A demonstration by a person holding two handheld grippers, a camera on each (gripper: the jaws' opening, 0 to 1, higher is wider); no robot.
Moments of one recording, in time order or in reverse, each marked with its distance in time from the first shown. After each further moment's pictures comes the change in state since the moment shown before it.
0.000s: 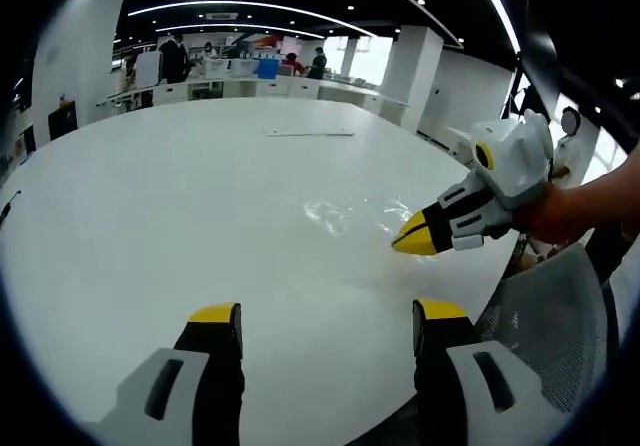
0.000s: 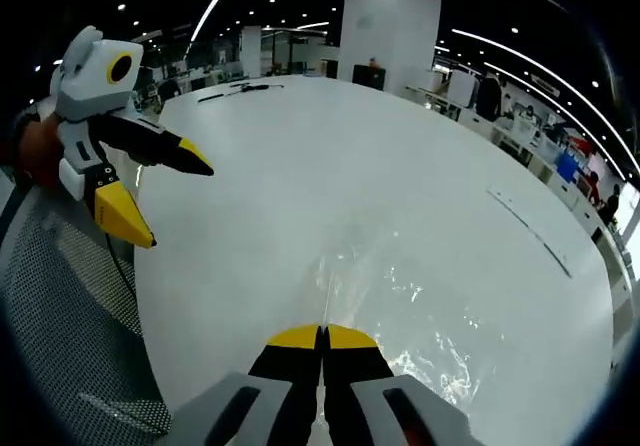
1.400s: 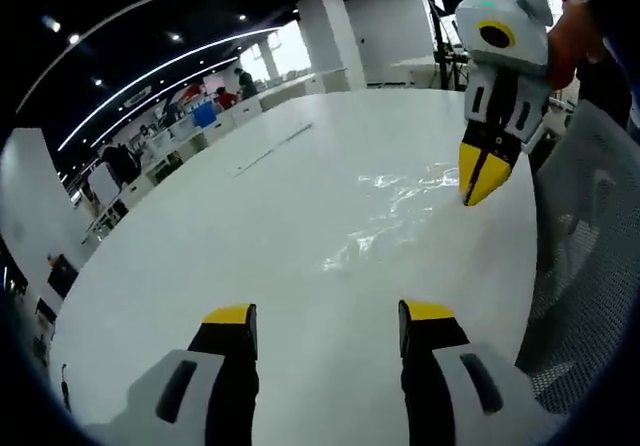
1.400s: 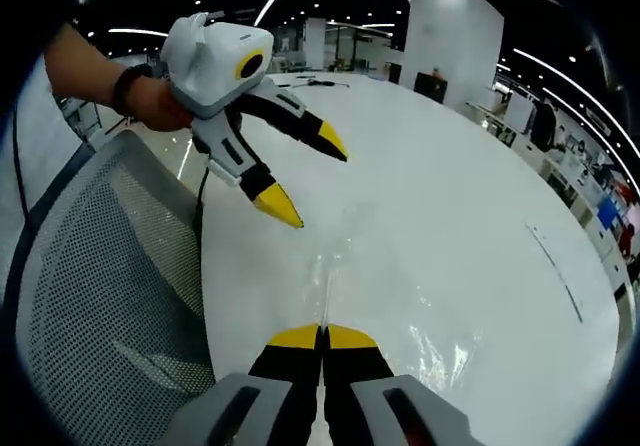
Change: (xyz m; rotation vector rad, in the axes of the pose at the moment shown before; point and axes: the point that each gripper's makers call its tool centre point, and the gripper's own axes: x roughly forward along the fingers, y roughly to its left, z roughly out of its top) left arm 0.035 0.002 0.027 0.639 0.038 0.020; right arm -0.036 0.032 -0.005 -0.186 0.028 0.187
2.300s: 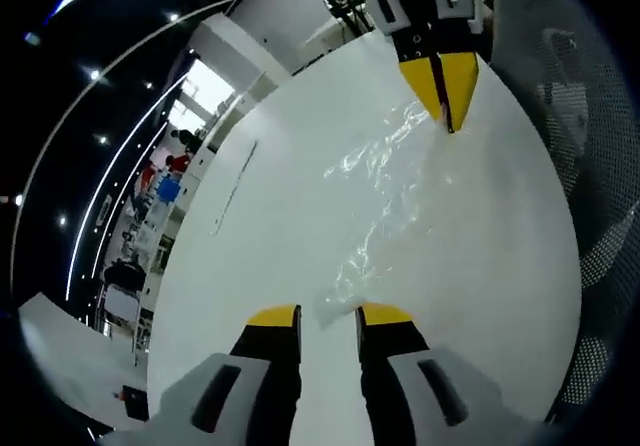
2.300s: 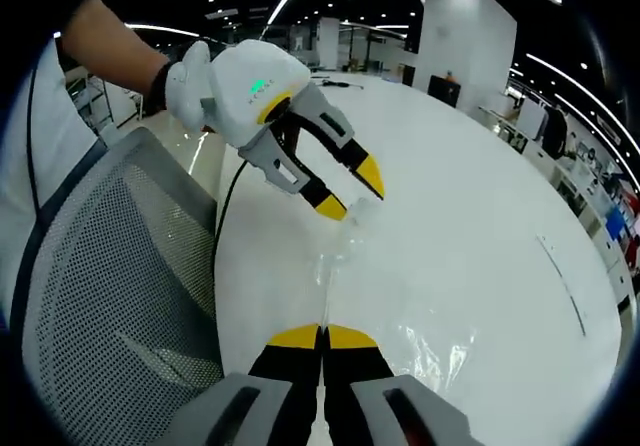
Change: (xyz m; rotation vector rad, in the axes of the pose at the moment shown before) left arm 0.030 -0.003 0.002 0.508 0.027 -0.028; right arm -0.007 0.011 0.008 -0.030 0.000 0.039
